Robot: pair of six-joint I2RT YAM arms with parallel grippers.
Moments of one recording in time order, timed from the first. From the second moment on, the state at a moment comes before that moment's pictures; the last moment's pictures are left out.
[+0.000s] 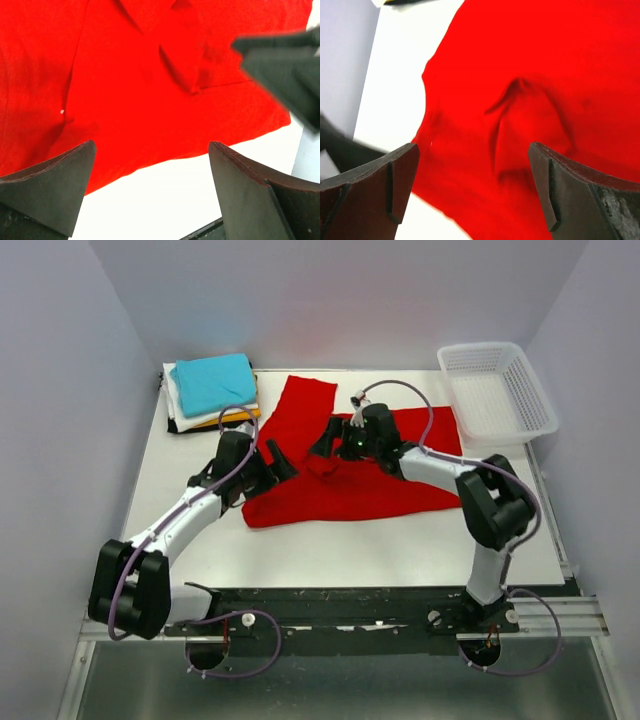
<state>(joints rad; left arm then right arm) -0.31 1.35 0.85 -0.22 0.22 -0.75 0.56 1.82 1.13 0.22 -0.30 0.60</state>
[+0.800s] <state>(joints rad) -0.32 1.32 0.56 -0.07 0.21 -0.81 0.62 2.50 1.96 0.08 -0.18 0.58</state>
